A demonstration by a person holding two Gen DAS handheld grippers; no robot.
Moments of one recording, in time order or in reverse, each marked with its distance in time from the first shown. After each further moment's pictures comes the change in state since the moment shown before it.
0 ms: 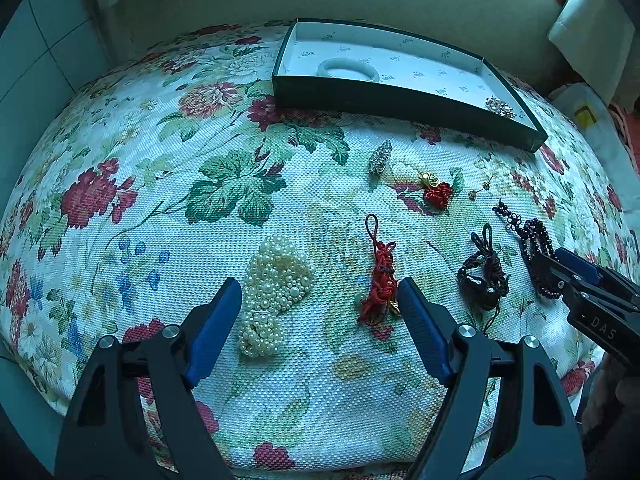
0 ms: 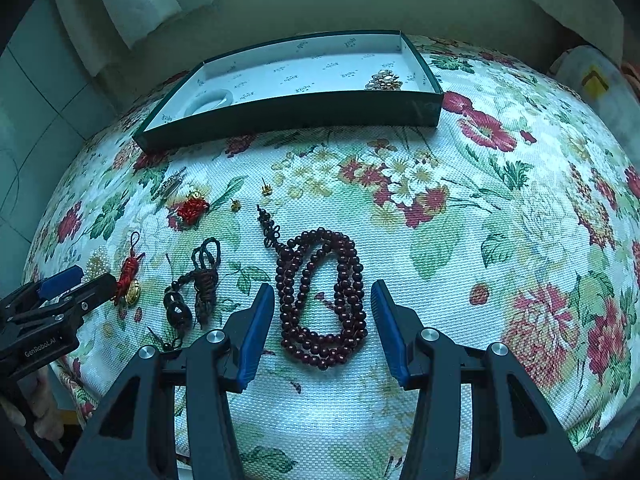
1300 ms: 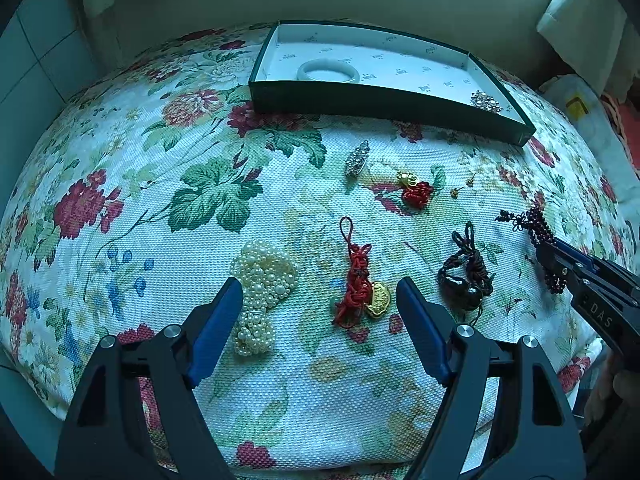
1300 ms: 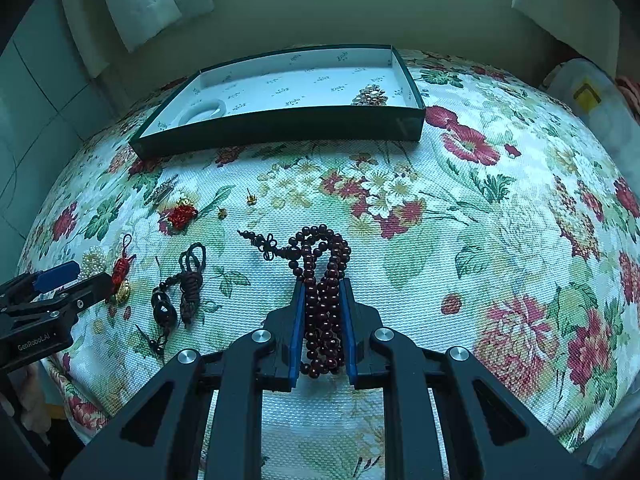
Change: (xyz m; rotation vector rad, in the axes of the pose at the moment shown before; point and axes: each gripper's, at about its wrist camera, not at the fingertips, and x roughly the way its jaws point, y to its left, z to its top) left arm -0.002 -0.016 0.003 0.040 -0.002 -0.015; right arm -0.009 -0.011 0.001 -0.017 -0.038 -0.022
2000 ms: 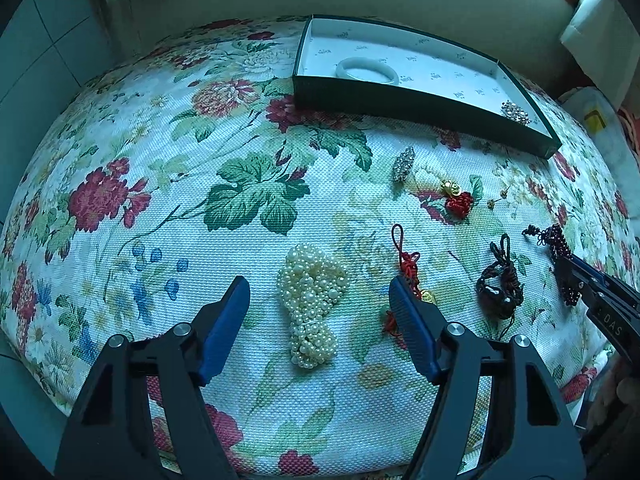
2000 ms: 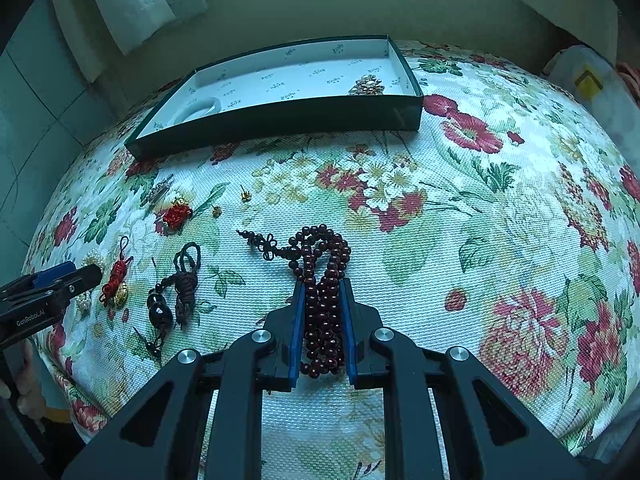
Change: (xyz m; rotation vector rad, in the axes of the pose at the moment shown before) left arm 0.005 0.031 0.004 -0.054 0.027 0.036; right arm 0.006 -0.004 0.000 0.028 0.016 0.021
